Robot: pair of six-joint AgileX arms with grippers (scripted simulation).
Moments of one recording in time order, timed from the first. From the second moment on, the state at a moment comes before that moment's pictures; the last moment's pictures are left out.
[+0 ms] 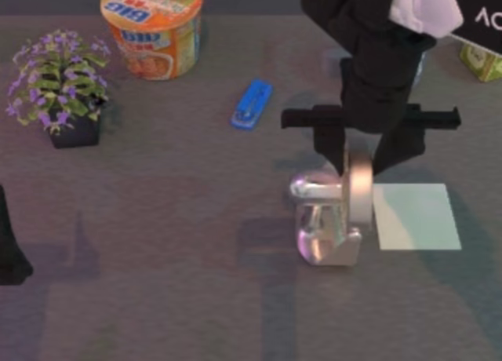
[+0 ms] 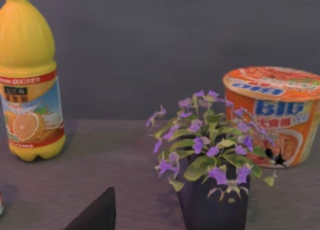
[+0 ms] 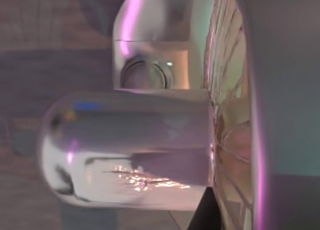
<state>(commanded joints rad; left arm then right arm) 0.00 0.00 0.00 0.00 0.00 0.00 0.56 2.07 1.82 -1.32 0.00 0.59</state>
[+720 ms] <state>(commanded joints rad) 0.00 0.00 0.00 0.00 0.00 0.00 0.57 2.09 2.04 -1.52 0.00 0.59</state>
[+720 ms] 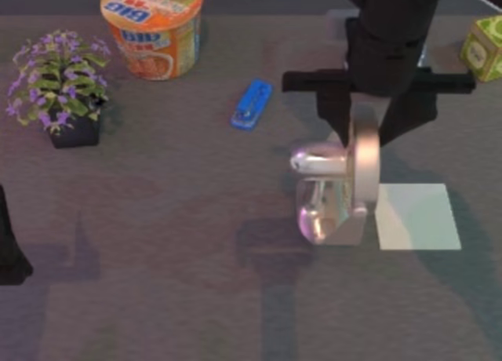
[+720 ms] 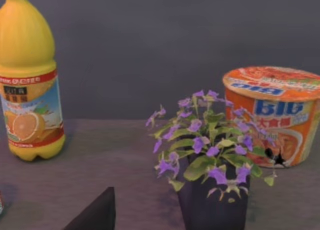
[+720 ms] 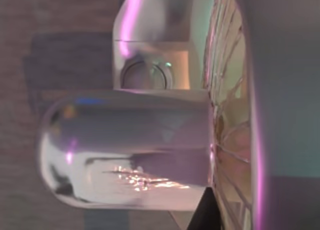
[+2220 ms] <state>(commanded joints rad) 0.00 0.00 0.00 0.00 0.00 0.00 0.38 1.86 1.70 -1.41 0.00 1.90</state>
